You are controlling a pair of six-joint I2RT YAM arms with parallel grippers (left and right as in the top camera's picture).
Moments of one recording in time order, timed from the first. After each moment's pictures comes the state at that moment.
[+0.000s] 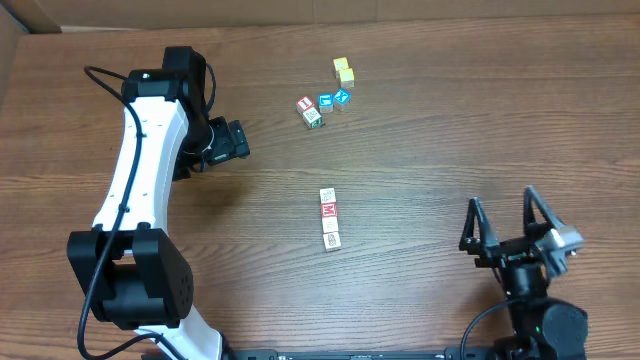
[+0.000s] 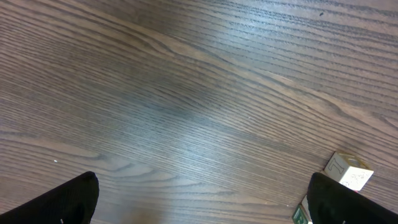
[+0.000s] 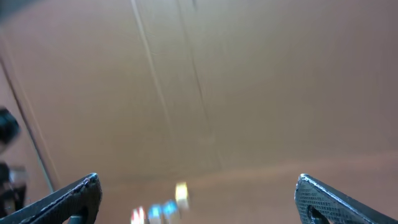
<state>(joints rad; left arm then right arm) 0.01 1.84 1.65 -1.33 -0.01 -0.37 0.18 0.01 0.02 0.20 -0.02 0.29</state>
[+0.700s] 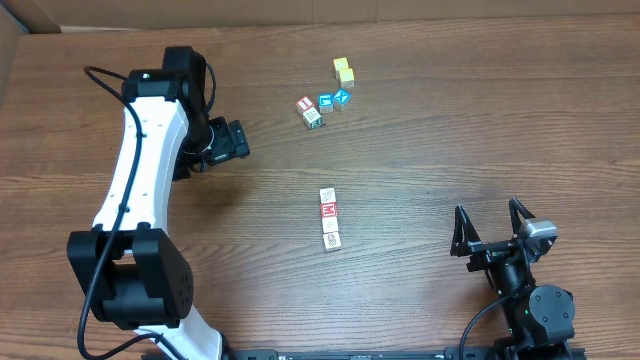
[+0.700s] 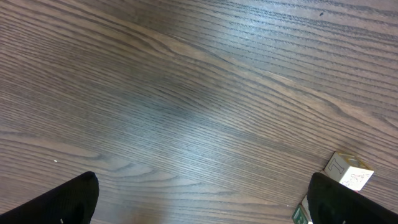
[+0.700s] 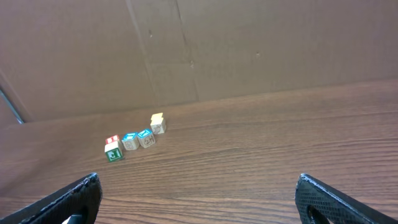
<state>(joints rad) 0.01 1.84 1.65 -1.33 -0.01 -0.37 0.18 0.01 0.02 -0.04 -0.02 0.22</state>
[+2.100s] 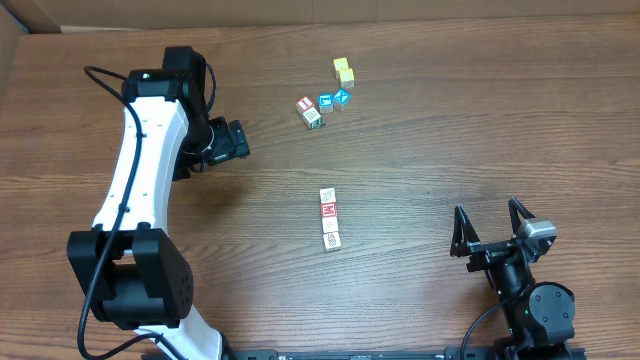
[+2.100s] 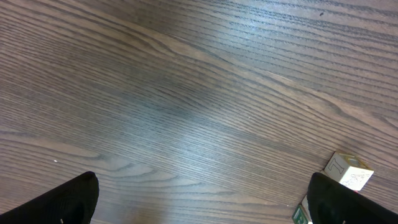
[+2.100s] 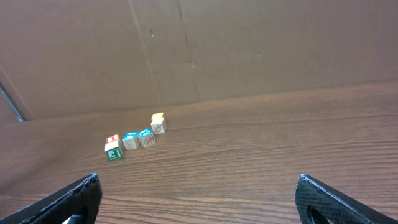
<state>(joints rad) 0.01 1.84 1.65 -1.33 -0.01 -0.37 0.18 0.01 0.02 -0.03 -0.02 0.21</state>
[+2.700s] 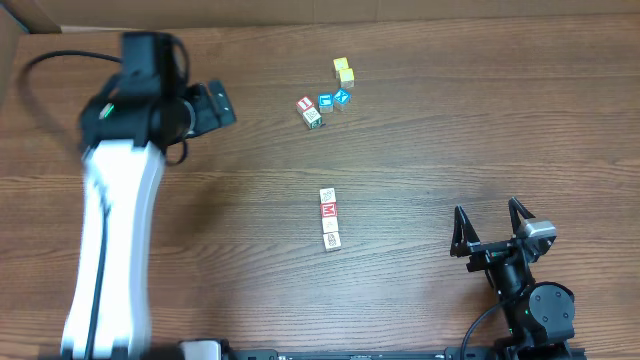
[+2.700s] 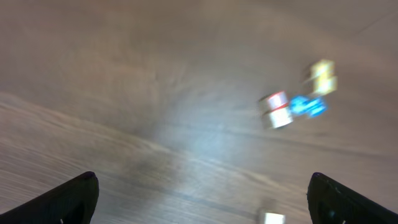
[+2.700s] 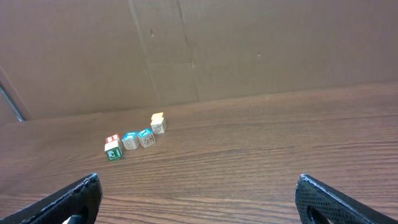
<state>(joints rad) 0.01 1.47 1.63 -1.08 -0.02 -0.37 0.18 0.01 0.02 -0.03 -0.02 0.20</state>
